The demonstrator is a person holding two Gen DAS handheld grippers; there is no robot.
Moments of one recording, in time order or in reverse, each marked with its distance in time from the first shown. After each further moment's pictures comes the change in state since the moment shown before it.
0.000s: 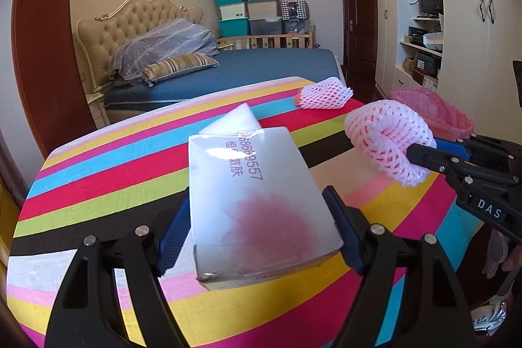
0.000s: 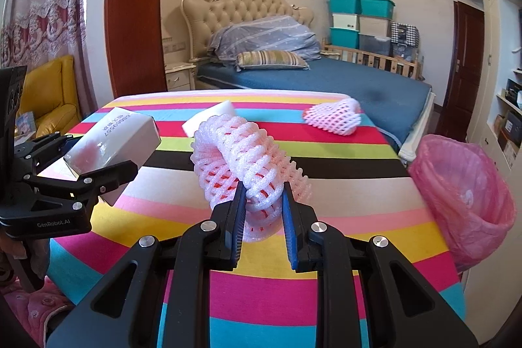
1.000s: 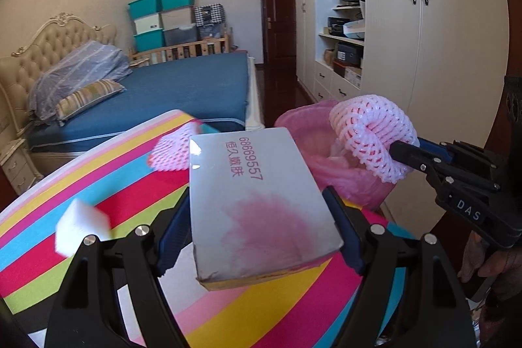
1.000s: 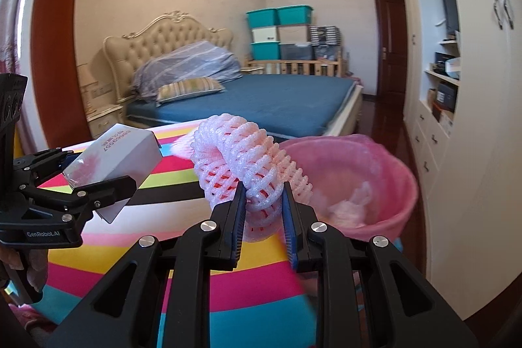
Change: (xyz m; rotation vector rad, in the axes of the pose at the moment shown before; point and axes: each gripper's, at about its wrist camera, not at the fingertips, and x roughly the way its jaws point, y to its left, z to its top) left arm 0.075 -0.169 0.097 0.172 -0.004 -0.332; right arm -0.058 -0.175 -0.004 0.209 -0.098 -0.279
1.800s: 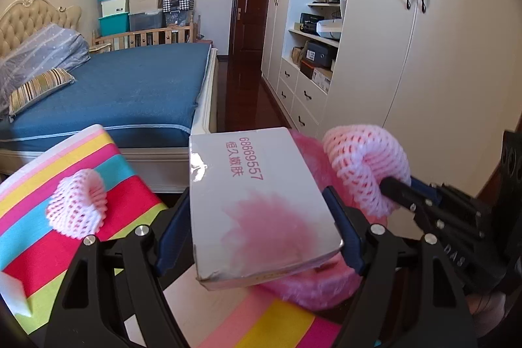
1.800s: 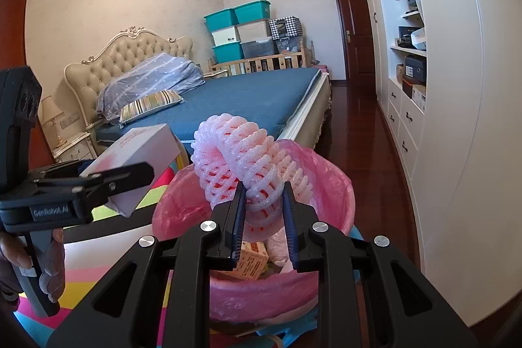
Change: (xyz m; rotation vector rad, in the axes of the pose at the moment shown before) left arm 0.132 -0.044 0.077 -0.059 0.036 -0.183; right arm 0.059 -0.111 0.018 0.137 0.005 -0.073
